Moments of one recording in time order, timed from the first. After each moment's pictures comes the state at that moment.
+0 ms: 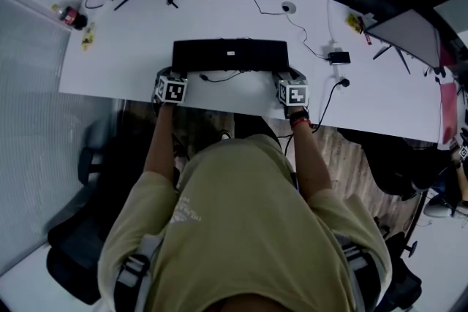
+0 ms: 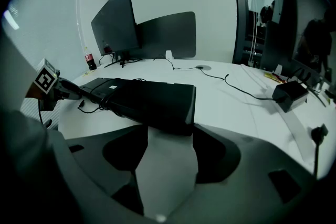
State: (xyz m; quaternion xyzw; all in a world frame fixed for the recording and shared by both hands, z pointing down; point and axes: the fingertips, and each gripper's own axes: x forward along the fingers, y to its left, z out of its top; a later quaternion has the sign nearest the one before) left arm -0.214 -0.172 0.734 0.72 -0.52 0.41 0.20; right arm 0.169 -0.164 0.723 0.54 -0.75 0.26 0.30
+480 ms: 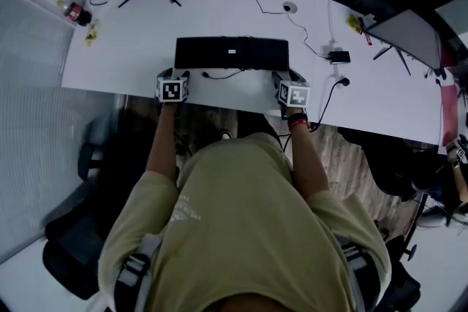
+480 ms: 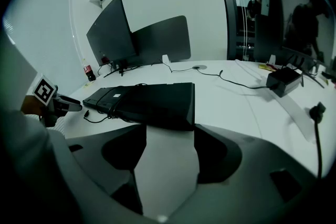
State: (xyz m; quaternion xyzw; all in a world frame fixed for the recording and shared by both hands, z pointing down) left arm -0.223 -0.154 0.732 0.70 -0.56 0.35 0.26; right arm 0.165 -0.150 0.710 0.55 -0.74 0.29 0.25
